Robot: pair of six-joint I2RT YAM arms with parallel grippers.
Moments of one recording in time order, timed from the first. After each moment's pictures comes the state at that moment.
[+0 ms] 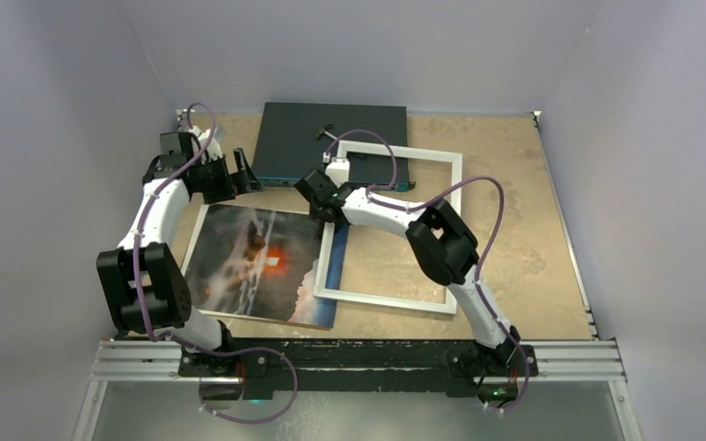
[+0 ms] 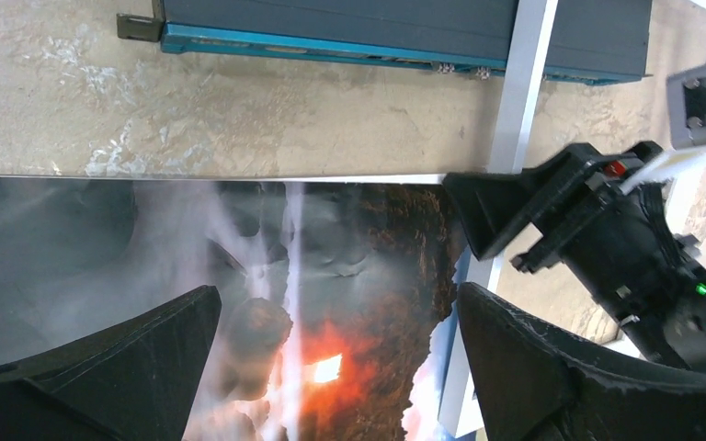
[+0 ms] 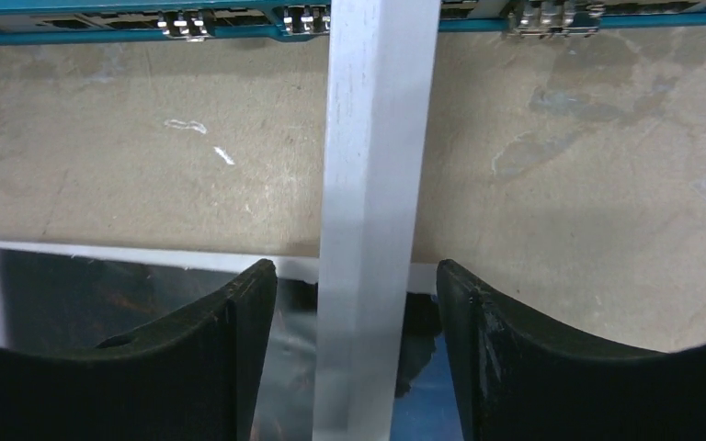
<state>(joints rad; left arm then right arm) 0.18 1.53 1.19 -0.57 0.55 -0.14 0.88 2.25 1.78 -0.53 0.53 0.81</state>
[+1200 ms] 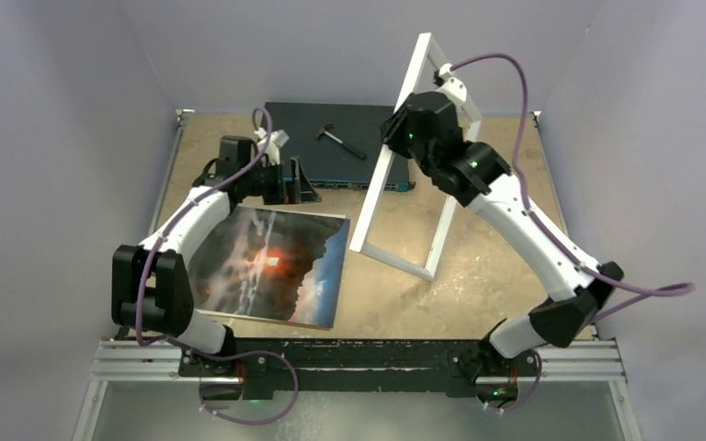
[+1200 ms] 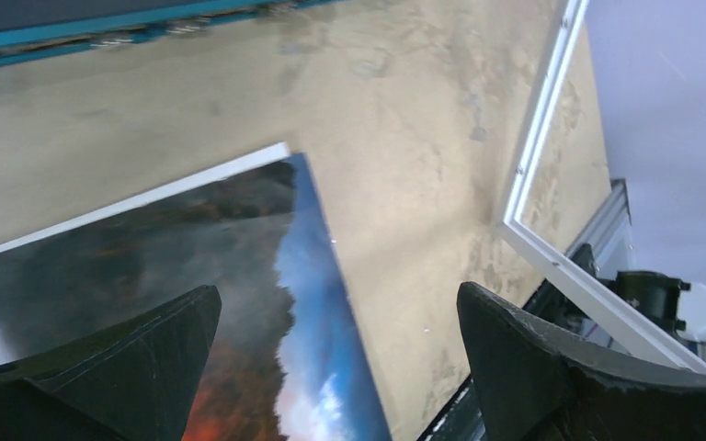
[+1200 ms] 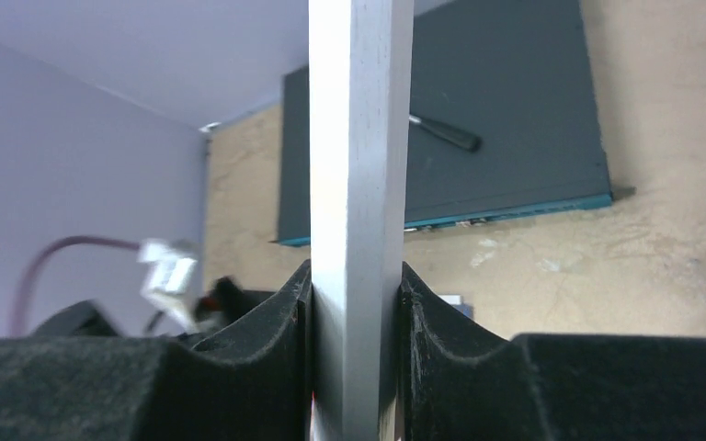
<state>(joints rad) -0.13 1.51 1.10 -0.37 0.69 -0.28 0.70 1.52 1.72 -0.63 0.46 0.83</state>
